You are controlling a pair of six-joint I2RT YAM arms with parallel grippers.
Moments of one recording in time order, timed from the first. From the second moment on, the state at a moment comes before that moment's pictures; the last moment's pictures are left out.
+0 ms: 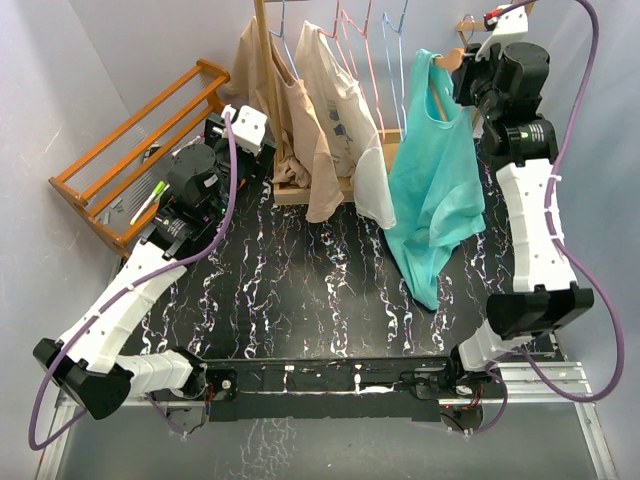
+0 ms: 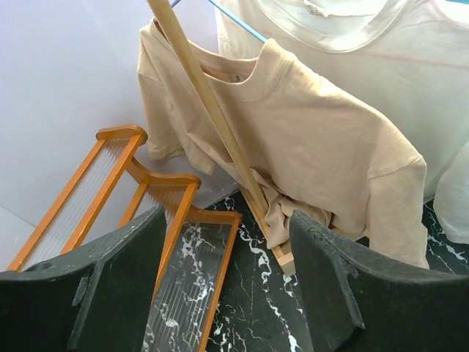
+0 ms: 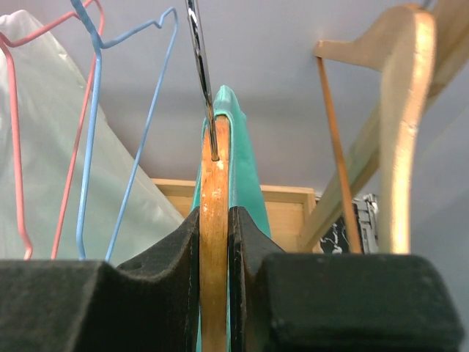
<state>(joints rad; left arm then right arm) -0.58 1.19 1.36 -0.13 -0.27 0.38 0.08 1.57 2.01 -0.50 0.01 -0.03</state>
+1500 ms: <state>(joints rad) -0.58 1.25 1.33 -0.16 -0.24 0.33 0.04 1.91 2.26 -0.27 -0.10 0.01</state>
